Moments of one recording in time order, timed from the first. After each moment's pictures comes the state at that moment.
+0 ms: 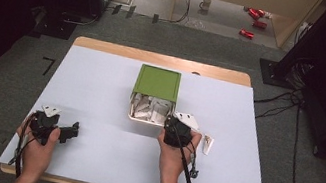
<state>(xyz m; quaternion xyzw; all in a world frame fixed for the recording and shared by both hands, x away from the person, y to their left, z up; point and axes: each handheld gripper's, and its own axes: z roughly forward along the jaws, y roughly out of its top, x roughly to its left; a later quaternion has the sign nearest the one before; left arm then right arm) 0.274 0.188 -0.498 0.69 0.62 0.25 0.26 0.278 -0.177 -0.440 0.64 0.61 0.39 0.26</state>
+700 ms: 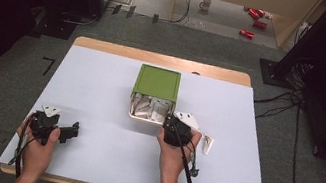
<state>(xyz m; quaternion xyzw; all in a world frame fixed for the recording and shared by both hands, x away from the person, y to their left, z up) 0.274 0.188 -0.498 0.69 0.62 0.25 0.26 0.281 -0.178 -0.443 0.63 0.61 0.41 0.25</state>
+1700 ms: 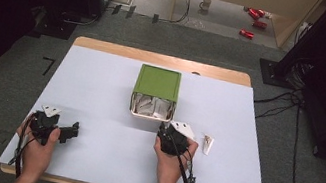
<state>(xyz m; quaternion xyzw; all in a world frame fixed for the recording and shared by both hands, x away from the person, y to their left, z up) 0.274 0.188 -0.498 0.69 0.62 0.25 0.27 0.270 -0.176 -0.475 0.63 0.61 0.40 0.24</state>
